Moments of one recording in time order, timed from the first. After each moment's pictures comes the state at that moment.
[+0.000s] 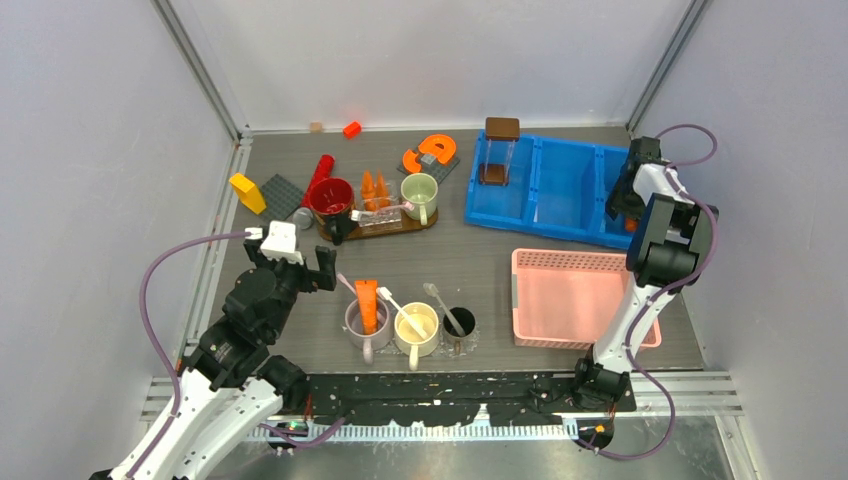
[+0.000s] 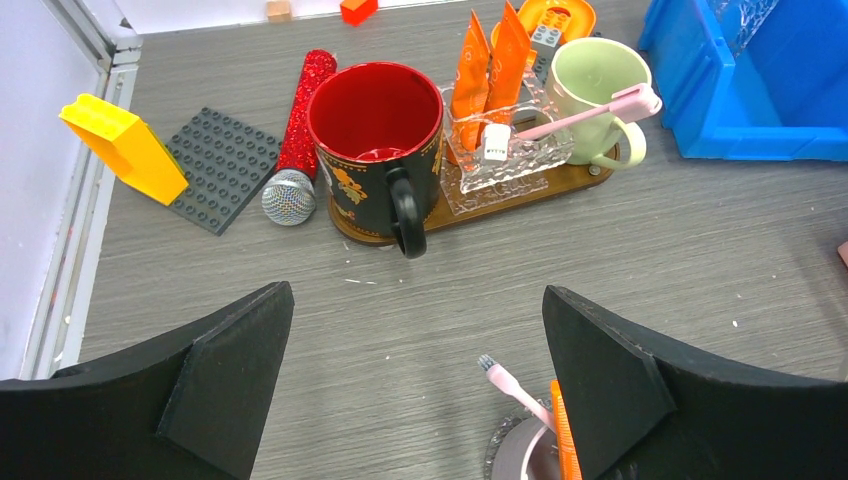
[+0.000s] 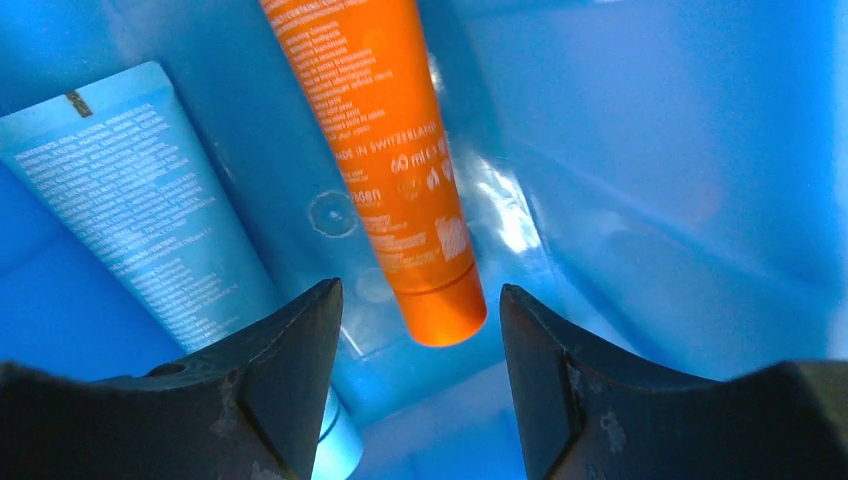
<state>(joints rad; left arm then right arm) -0.60 0.42 0.67 -0.44 -0.43 -0.08 -0.32 2.05 1.53 -0.63 0.32 0.23</state>
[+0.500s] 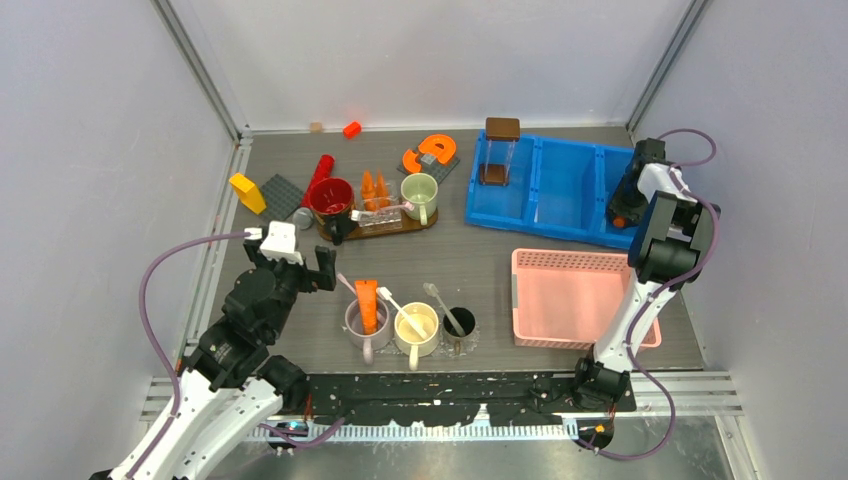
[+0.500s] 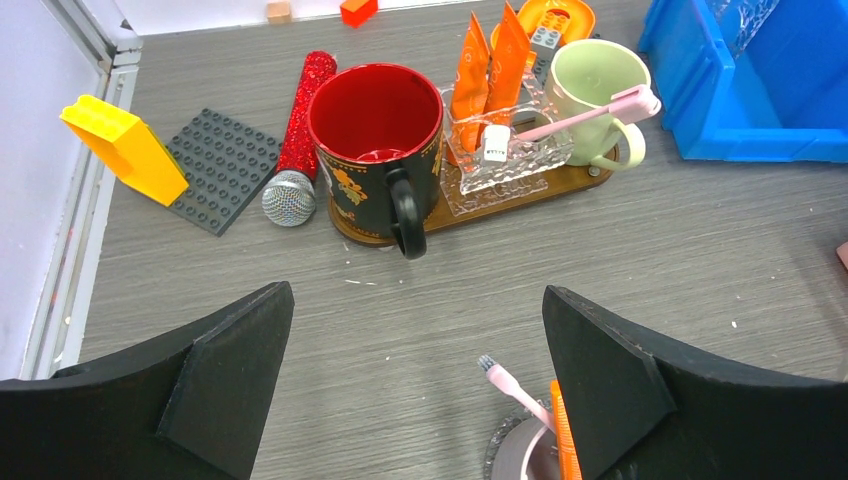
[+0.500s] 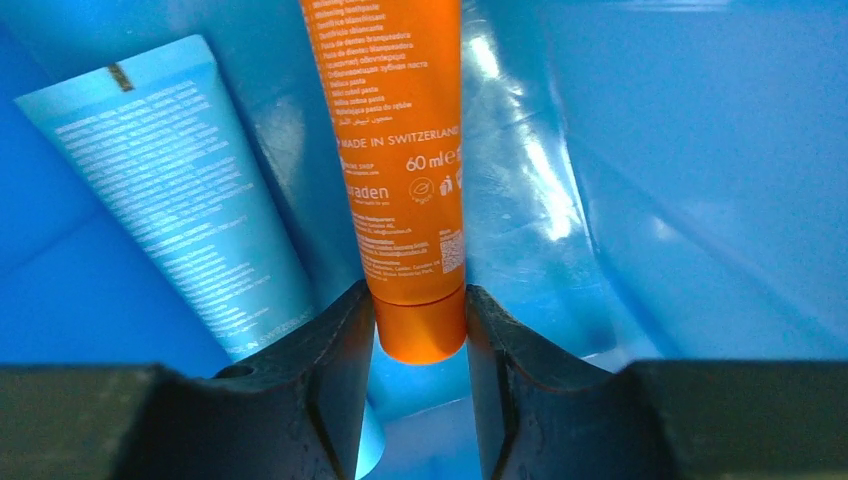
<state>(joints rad) -0.60 0.42 0.67 -0.44 -0.43 -0.08 -0.34 2.09 1.57 -0.65 0.17 0.21</state>
